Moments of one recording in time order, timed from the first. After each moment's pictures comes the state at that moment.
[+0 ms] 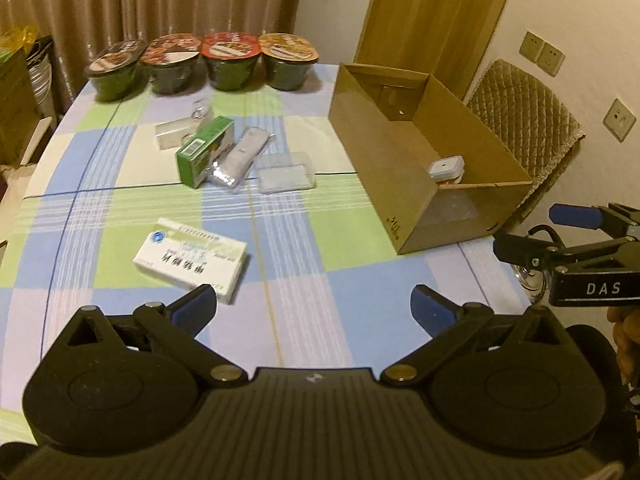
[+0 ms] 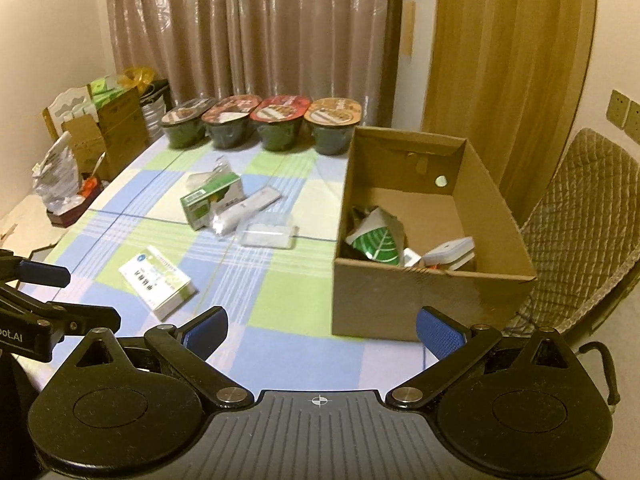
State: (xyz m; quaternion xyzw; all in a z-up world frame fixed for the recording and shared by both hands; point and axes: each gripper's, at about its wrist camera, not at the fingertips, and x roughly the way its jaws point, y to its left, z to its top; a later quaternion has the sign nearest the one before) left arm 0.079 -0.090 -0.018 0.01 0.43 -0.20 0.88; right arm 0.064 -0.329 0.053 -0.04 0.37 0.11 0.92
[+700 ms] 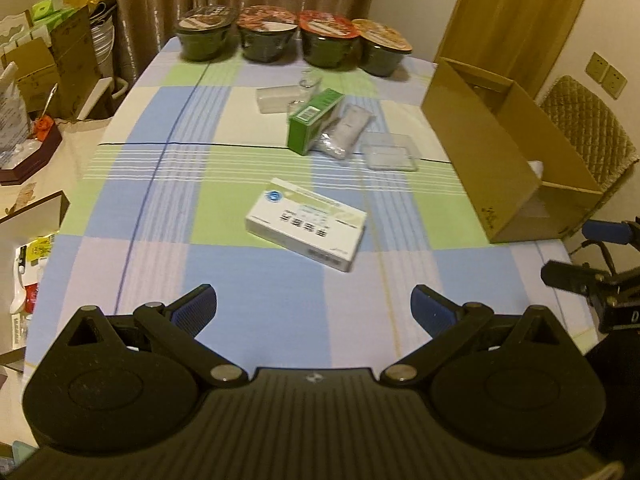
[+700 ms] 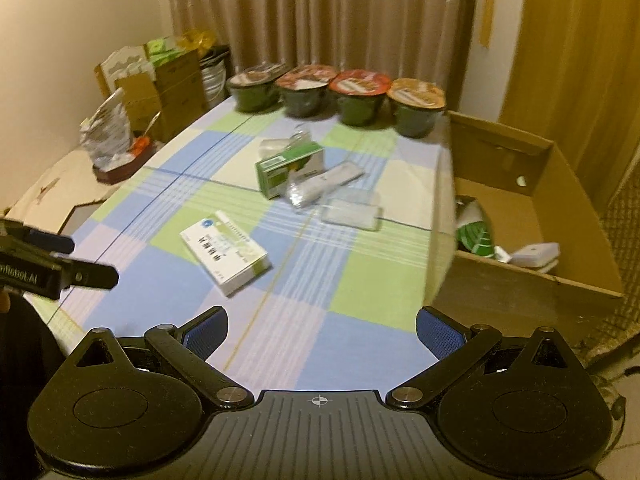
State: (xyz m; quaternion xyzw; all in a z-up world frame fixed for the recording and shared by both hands) left arm 0.091 0.009 -0.042 -0.01 0.46 -0.13 0.88; right arm 0.072 -0.260 0.024 -0.07 0.40 0.19 0.90
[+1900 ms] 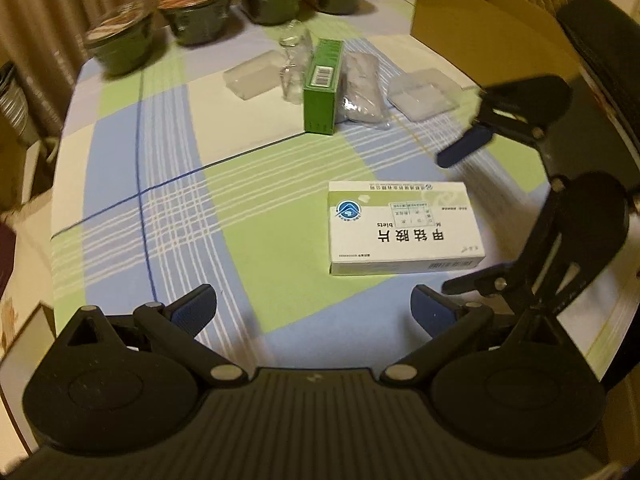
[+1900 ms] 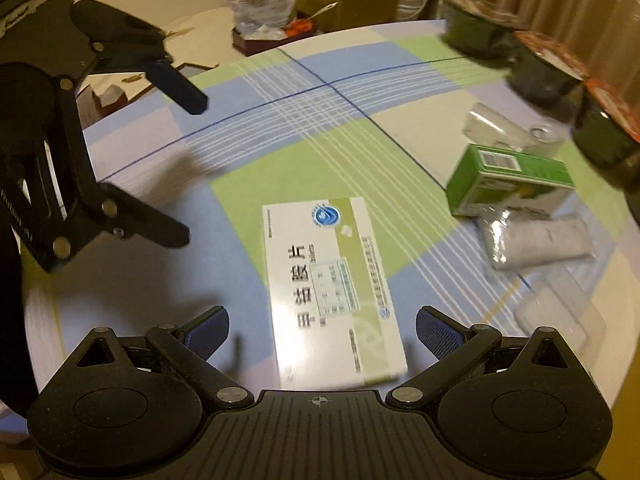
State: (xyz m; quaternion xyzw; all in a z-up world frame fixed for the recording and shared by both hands) left arm 0.226 0.053 -0.122 0.16 0.47 -0.26 0.83; right arm 0.222 -0.099 -0.108 -0.26 0.44 0.41 0.75
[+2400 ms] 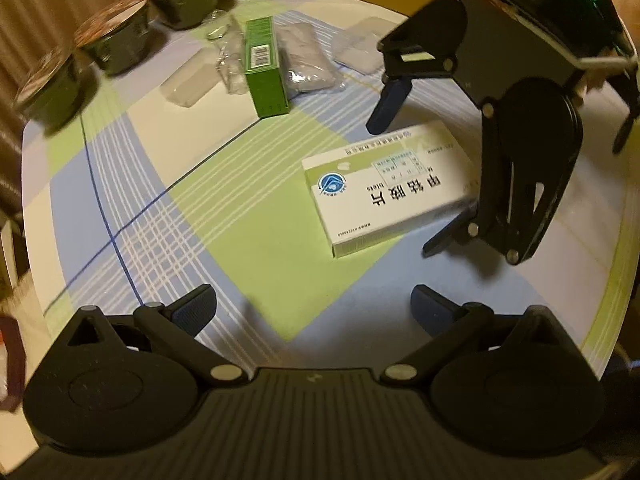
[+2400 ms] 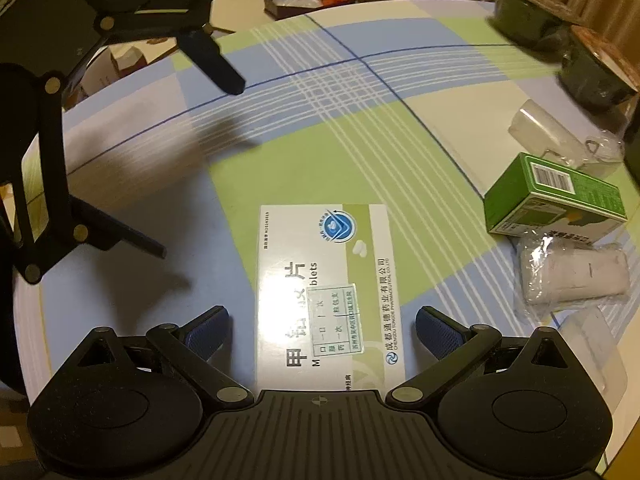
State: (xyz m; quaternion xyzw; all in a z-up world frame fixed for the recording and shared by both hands) left arm 0.233 0.047 -0.139 0.28 0.46 -0.34 0.77; right arm 0.246 -0.076 -0.126 -0.30 0.47 0.44 0.70
